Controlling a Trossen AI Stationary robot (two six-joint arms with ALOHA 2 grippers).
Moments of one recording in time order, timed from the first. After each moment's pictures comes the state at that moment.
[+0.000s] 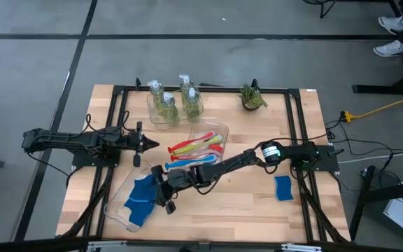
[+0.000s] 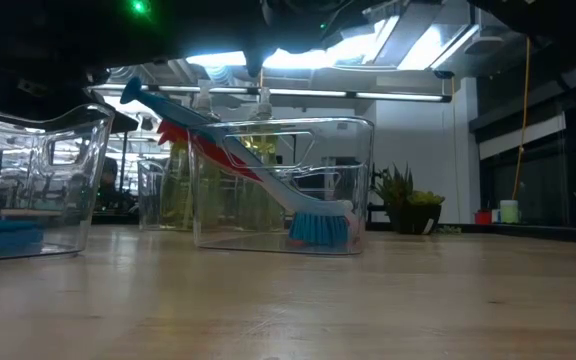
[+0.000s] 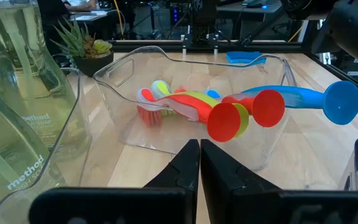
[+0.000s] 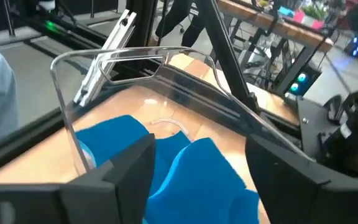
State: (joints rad) left arm 0.04 0.23 0.01 0.03 -0.05 0.00; right arm 0.27 2.49 2.02 0.27 -0.04 -0.32
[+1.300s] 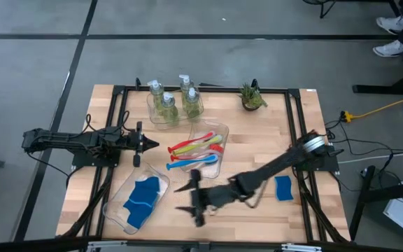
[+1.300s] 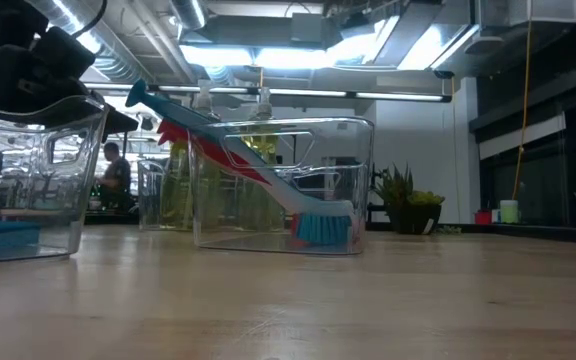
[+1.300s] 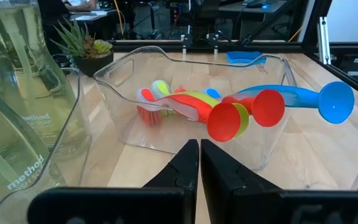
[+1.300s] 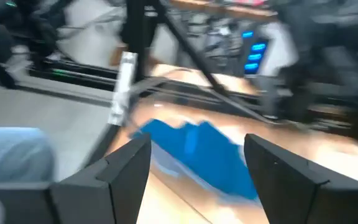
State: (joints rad) left arm 0.04 0.23 0.01 0.03 -0.05 0.00; right arm 0.47 1.99 1.50 0.26 0.37 -0.03
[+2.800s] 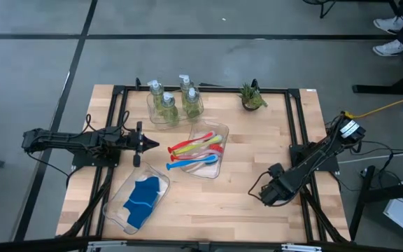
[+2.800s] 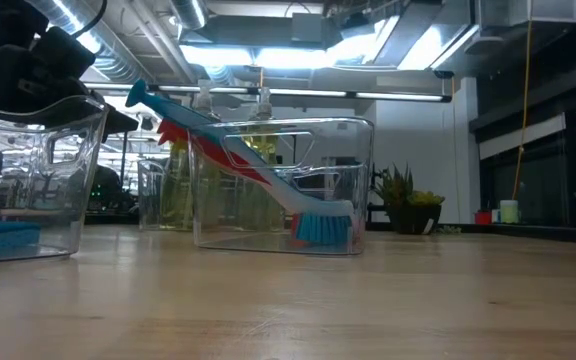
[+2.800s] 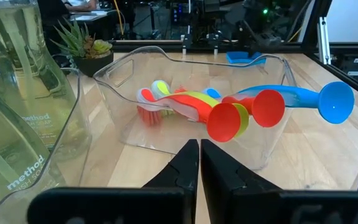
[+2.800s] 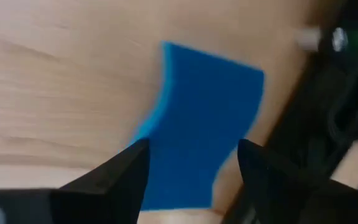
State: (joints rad) left arm 0.04 0.23 0.01 0.03 -0.05 0.00; right arm 0.71 1.55 0.84 -1.08 -0.14 1.87
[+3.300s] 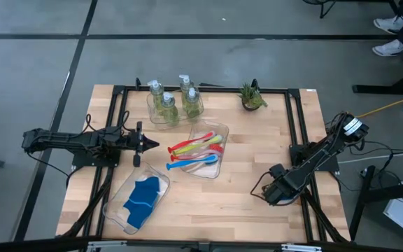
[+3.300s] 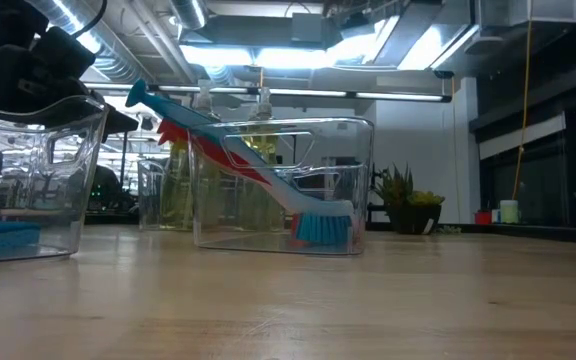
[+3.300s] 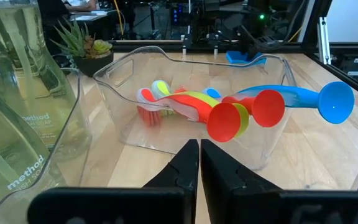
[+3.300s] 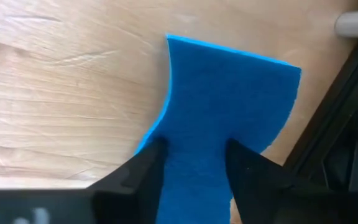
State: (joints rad) left arm 0.04 0.23 0.01 0.03 -0.05 0.00; right arm 0.75 1.55 0.72 -0.91 -0.15 1.94
